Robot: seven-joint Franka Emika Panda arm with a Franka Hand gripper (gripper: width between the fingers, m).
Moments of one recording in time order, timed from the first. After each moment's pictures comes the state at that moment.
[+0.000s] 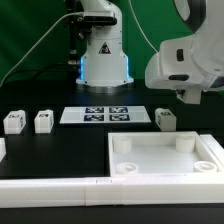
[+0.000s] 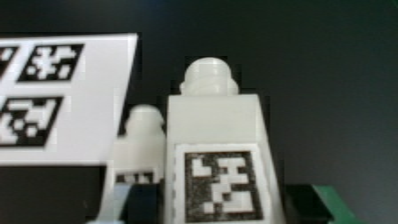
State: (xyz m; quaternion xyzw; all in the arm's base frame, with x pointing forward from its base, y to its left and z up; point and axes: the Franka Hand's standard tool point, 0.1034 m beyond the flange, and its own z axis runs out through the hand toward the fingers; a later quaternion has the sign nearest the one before) arm 0.420 0.162 0.069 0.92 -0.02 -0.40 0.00
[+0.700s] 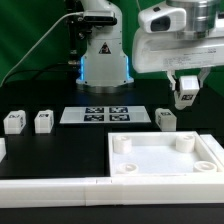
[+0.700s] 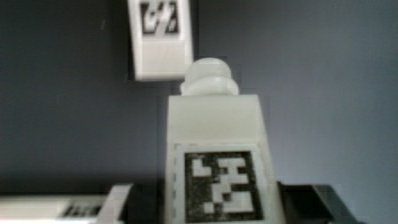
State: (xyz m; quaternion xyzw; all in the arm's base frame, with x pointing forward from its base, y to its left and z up) arm 0.456 0.131 0.102 1.00 0.01 -0.06 -0.04
